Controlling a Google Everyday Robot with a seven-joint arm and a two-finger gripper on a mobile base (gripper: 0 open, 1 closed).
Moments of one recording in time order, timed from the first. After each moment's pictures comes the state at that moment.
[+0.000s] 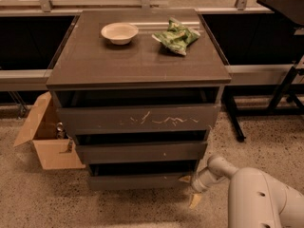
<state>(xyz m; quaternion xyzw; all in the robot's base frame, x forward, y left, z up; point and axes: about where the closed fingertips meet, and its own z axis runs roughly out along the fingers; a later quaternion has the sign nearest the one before) 0.544 -0.195 0.171 -0.71 0.64 0.23 0.18</state>
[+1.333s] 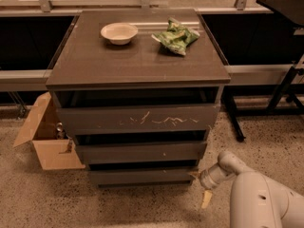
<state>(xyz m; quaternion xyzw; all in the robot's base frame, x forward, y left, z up) 0.552 -0.233 0.188 -0.71 0.64 0.25 0.18</state>
